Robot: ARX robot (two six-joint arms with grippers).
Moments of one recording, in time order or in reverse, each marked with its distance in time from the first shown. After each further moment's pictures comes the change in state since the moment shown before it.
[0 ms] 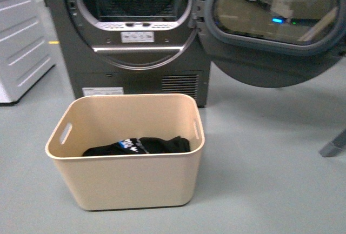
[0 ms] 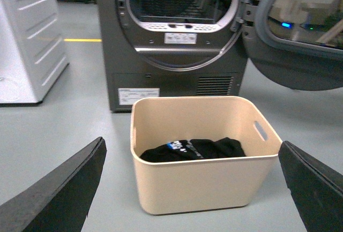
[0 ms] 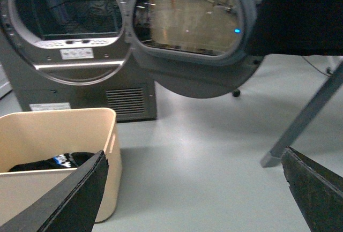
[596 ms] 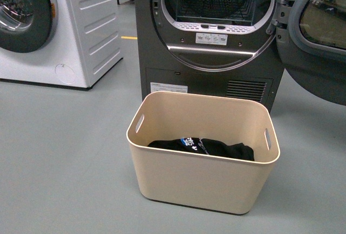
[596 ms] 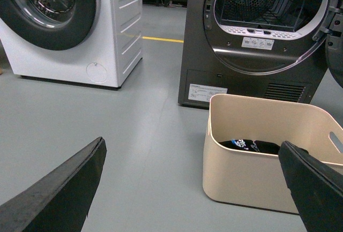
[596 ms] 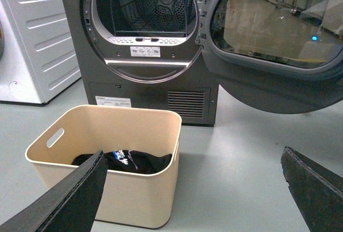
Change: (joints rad) left arm 0.002 0.000 0.000 0.000 0.000 0.000; right arm 0.000 0.000 0.000 0.000 -0.002 0.000
